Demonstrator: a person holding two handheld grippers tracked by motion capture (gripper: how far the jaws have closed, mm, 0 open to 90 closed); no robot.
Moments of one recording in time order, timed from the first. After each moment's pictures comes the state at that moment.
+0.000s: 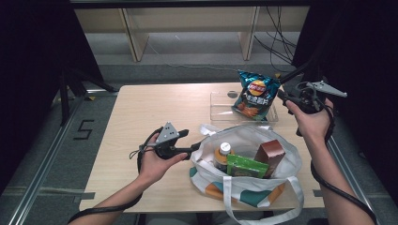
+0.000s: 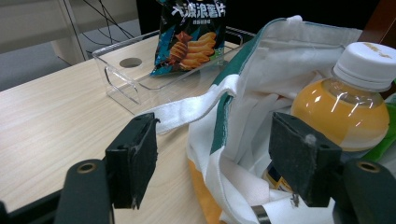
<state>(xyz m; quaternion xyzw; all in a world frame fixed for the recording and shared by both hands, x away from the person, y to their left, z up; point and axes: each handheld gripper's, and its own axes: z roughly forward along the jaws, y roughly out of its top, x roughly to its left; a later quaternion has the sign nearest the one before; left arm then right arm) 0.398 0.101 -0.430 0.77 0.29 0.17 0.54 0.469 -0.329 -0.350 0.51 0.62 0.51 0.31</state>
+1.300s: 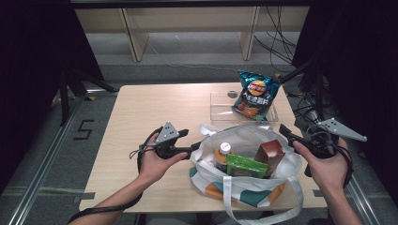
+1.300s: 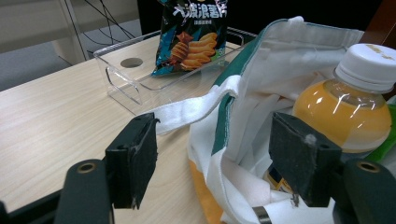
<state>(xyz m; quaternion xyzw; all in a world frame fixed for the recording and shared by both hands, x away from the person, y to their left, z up) 0.400 0.102 -0.430 0.77 0.29 0.17 0.54 0.351 -0.320 -0.362 0.48 0.65 0.53 0.28</state>
